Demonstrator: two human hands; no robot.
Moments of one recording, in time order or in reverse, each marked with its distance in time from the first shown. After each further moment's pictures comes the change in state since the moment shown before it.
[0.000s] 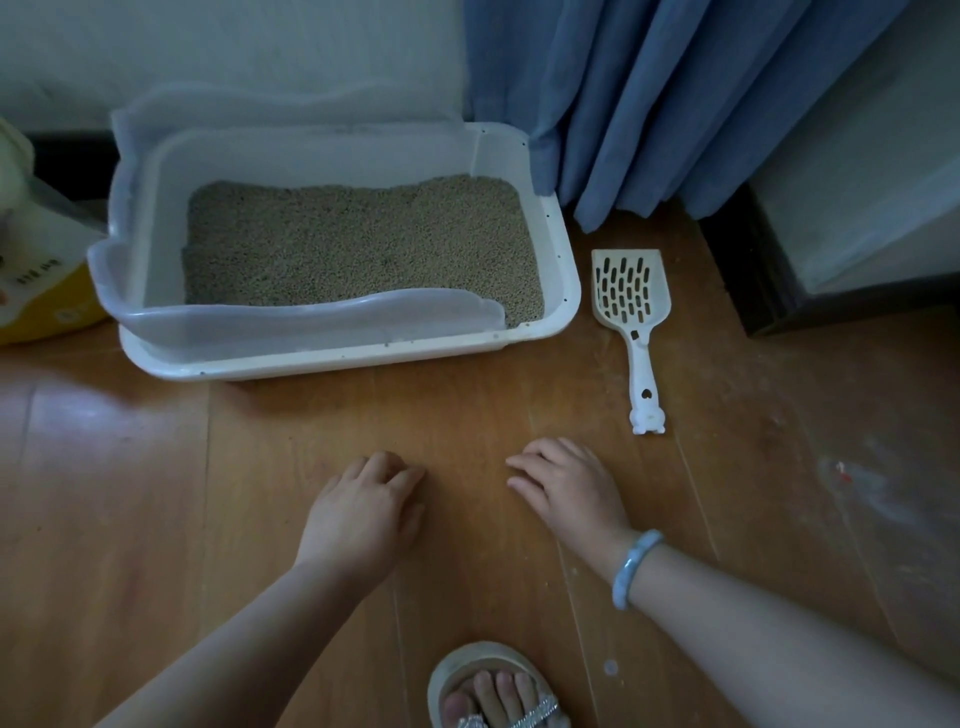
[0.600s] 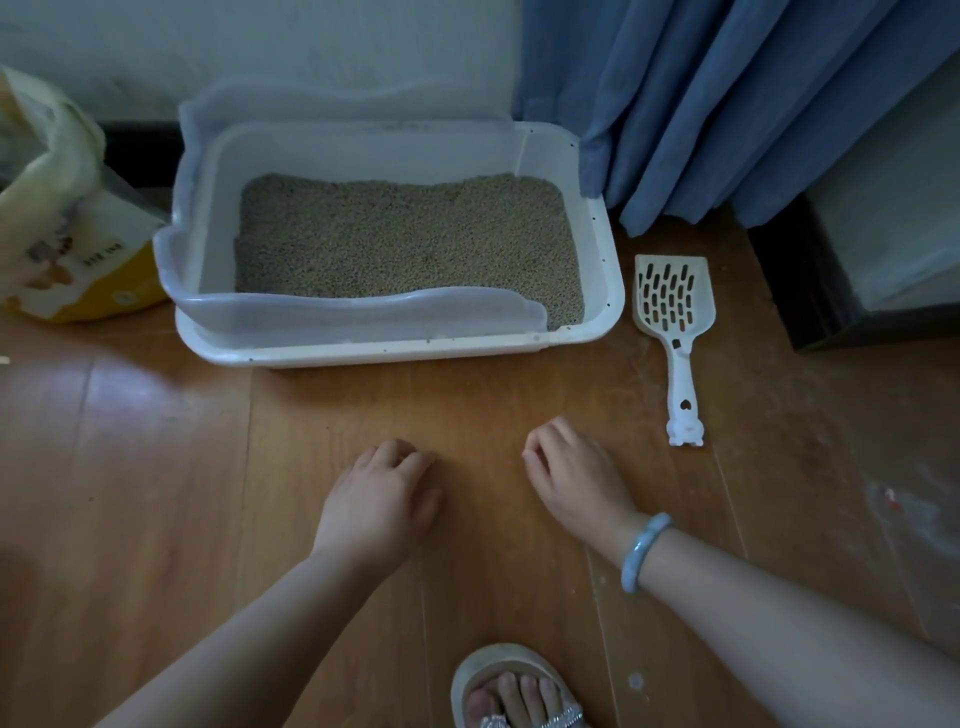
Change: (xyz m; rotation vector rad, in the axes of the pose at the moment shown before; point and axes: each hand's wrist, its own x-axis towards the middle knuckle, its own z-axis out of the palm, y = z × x) left_hand -0.003 -0.013 -0.004 -0.155 0.050 -0.091; right_hand 0.031 -0.023 -0.002 0.063 -0.126 0.075
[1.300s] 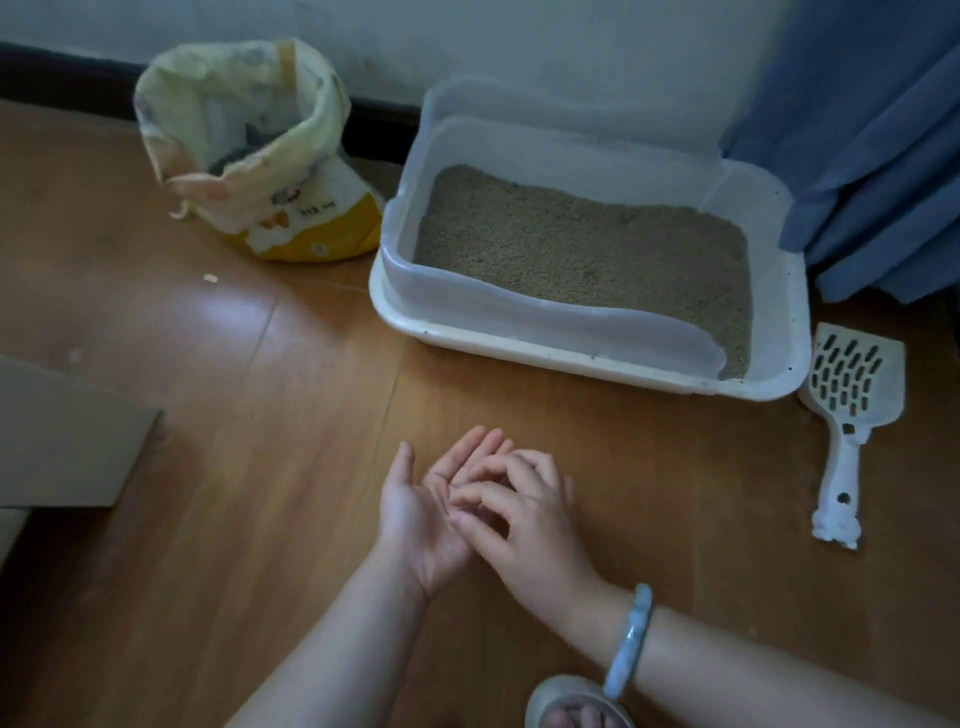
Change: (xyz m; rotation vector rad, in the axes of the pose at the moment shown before) left_hand -0.028 -0.033 -0.019 -2.533 0.155 -0.773; right_hand 0.002 -0.151 0.031 0.345 0.072 -0.301
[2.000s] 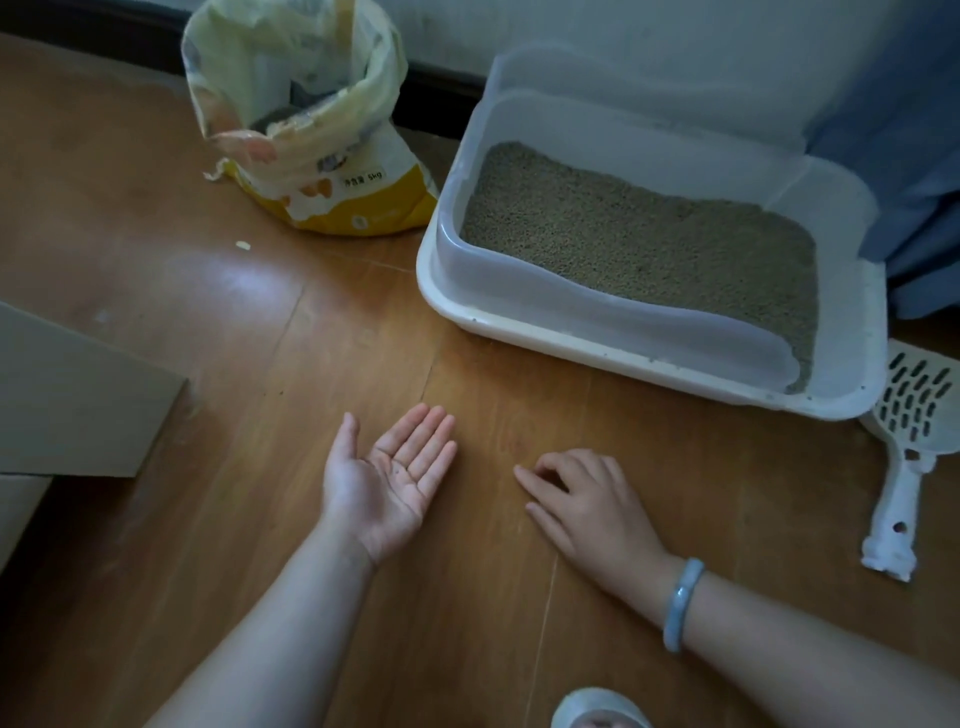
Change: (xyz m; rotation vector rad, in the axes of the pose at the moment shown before) left_hand 0.003 0.062 -0.041 0.012 0.078 0.173; right_hand 0.009 0.071 0.006 -0.474 -0.211 -0.338
